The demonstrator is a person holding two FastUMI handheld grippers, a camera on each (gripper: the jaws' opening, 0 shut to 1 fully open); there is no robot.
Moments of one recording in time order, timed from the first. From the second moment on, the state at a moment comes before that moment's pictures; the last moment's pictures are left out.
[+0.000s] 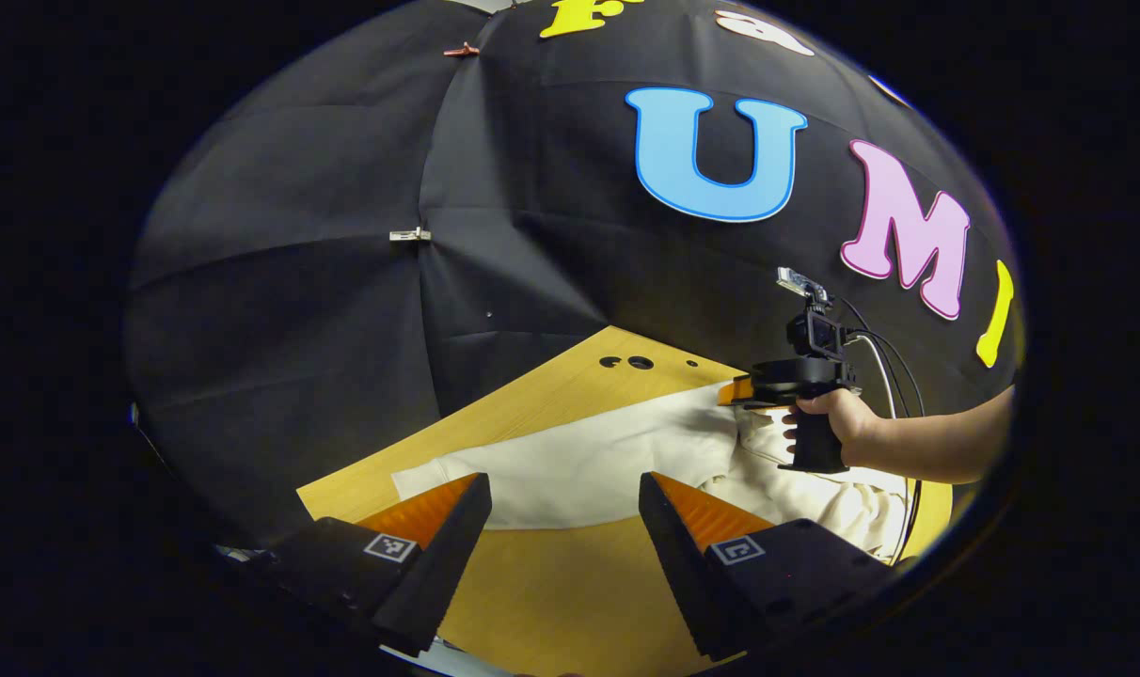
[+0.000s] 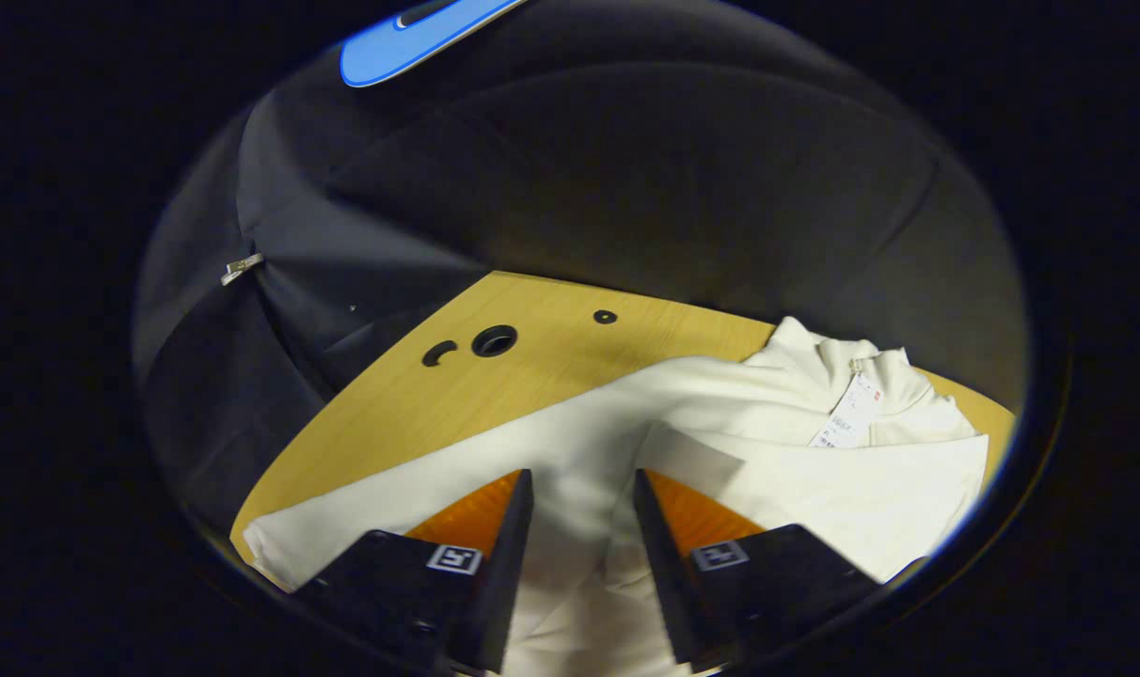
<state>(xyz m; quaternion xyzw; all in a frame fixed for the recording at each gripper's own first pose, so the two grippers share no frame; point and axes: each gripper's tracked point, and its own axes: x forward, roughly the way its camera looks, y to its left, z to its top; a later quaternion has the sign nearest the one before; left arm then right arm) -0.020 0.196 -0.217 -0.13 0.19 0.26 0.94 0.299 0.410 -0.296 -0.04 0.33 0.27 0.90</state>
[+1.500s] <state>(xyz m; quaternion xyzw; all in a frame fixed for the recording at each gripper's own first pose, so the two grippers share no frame) -0.004 0.304 -0.383 -0.15 0.37 0.36 0.84 0.124 -0.005 -0.151 -0.01 0.26 -0.01 0.97</state>
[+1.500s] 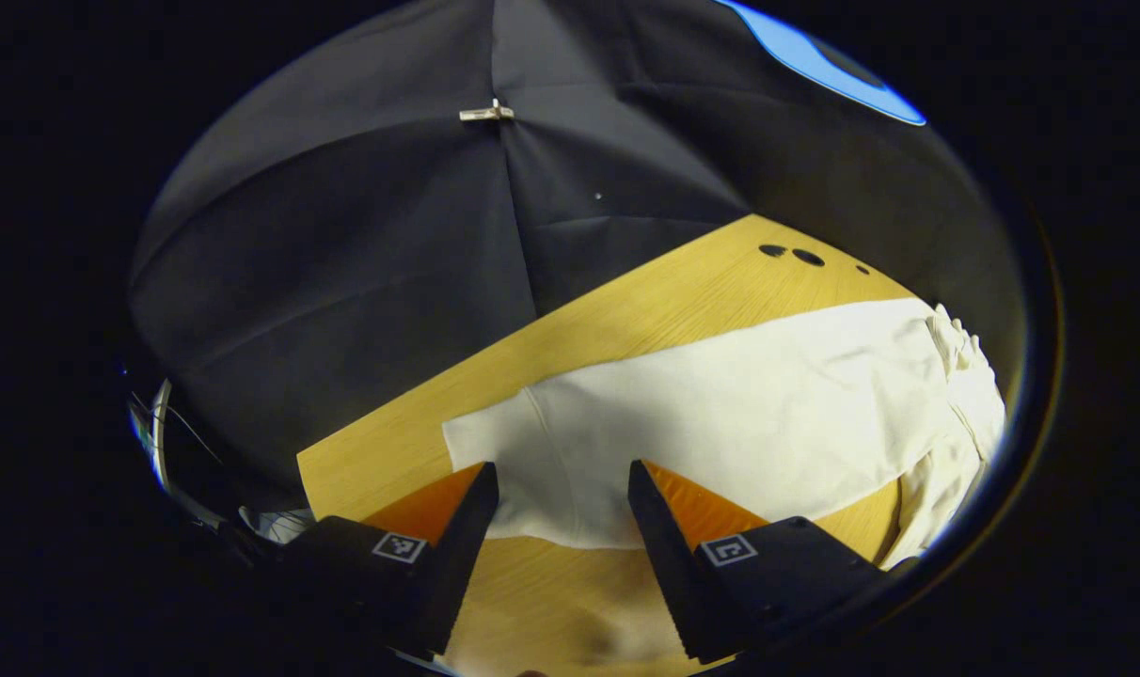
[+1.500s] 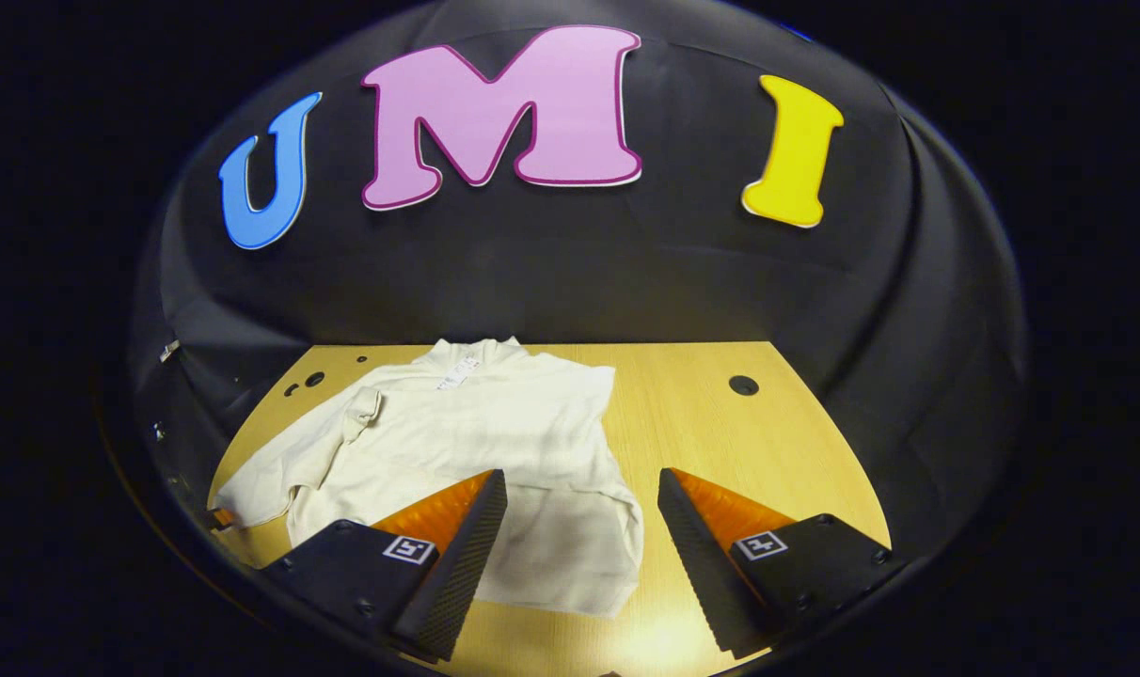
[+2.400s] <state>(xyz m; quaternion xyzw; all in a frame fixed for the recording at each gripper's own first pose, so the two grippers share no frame) 0.037 0.277 -0.361 -0.15 0.36 0.34 0.86 0.093 -0.077 -0.150 -0.01 0.24 -0.05 0.97</state>
